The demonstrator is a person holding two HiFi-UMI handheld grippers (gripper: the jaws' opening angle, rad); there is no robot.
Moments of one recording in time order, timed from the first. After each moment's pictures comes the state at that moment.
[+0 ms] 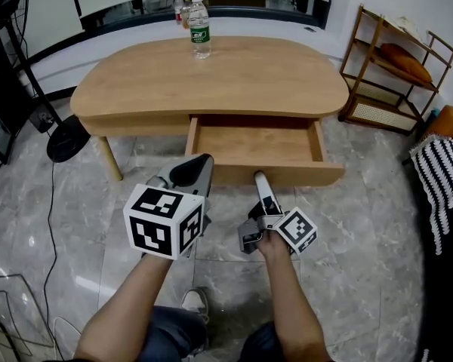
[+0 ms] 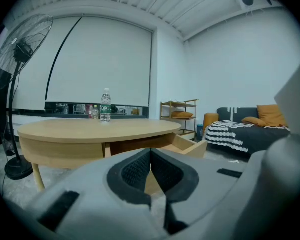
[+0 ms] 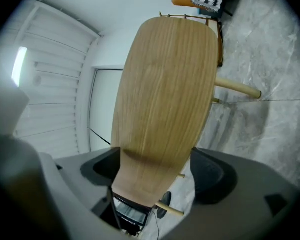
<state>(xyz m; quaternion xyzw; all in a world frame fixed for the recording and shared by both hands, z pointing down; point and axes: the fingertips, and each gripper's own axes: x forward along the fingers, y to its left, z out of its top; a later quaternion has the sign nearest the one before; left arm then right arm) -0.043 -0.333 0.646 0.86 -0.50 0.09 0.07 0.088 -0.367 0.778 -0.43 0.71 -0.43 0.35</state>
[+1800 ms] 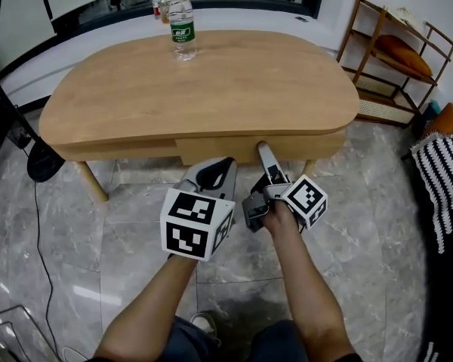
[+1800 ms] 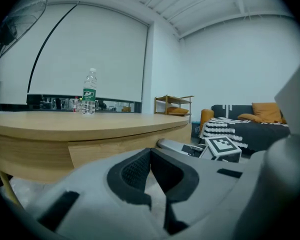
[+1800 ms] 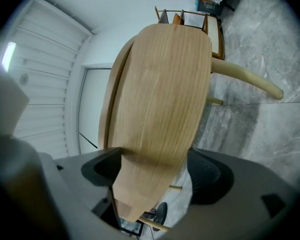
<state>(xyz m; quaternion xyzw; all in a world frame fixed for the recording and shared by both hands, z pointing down) -0.004 -0.446 0.700 0.89 -0.45 0.10 0.07 0.088 -0.508 0.765 -0.44 0.69 -0.44 0.36</state>
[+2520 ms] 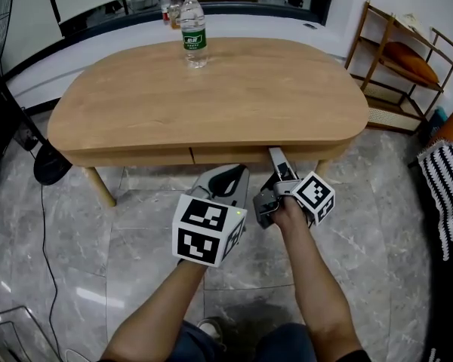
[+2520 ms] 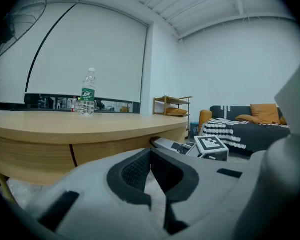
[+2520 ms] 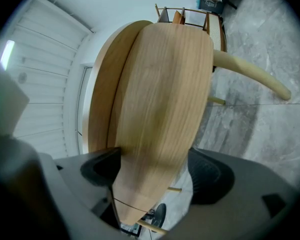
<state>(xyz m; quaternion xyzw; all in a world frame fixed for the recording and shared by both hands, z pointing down) -0.004 -0.450 0.697 0.89 -0.44 0.10 0.08 0.087 -0.537 0.765 -0.44 0.70 -0.44 0.35</state>
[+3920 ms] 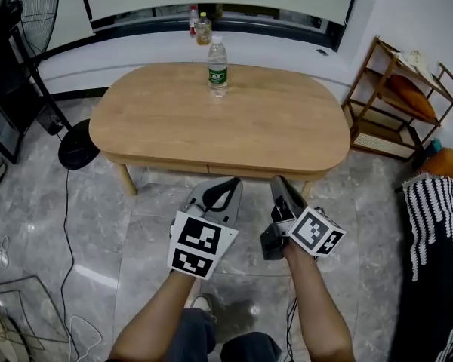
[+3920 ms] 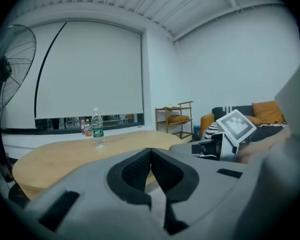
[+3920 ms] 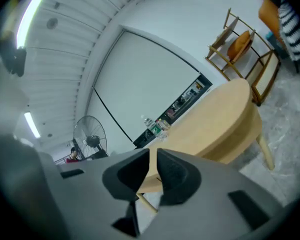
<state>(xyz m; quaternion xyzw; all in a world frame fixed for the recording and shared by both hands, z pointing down) -0.021 -0.376 0.542 0.88 -0.47 0.12 0.02 0.072 -0.416 0.584 -0.46 0.81 -0.32 0.15</state>
